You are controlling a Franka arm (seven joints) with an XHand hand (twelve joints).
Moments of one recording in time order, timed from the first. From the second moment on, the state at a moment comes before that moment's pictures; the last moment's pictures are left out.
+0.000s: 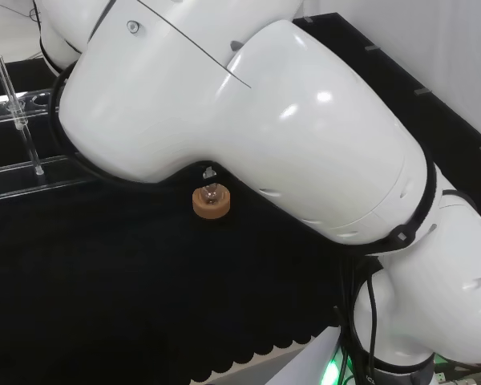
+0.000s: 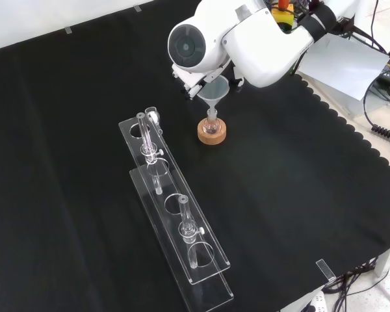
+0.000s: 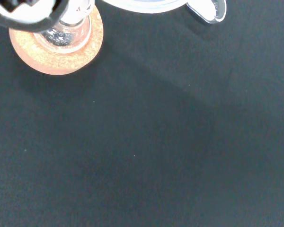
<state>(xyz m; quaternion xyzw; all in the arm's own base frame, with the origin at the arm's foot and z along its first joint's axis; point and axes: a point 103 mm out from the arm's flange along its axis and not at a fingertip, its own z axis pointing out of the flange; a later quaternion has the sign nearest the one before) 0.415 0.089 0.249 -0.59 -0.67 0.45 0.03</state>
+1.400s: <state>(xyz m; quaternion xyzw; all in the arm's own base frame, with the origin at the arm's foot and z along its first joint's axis) 0.418 0.085 0.245 -0.59 -0.67 0.45 0.04</state>
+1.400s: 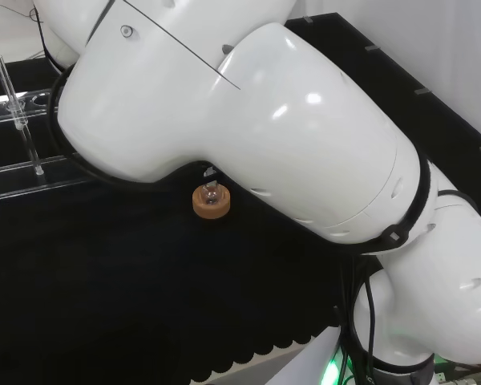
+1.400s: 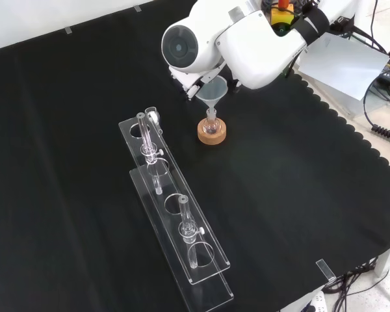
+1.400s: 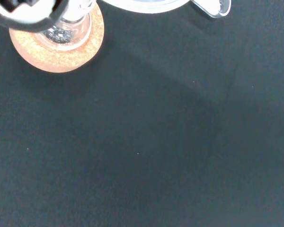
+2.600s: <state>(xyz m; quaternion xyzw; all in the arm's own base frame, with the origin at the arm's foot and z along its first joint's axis) 0.406 0.082 0.258 -0.58 -0.64 0.50 0.07</state>
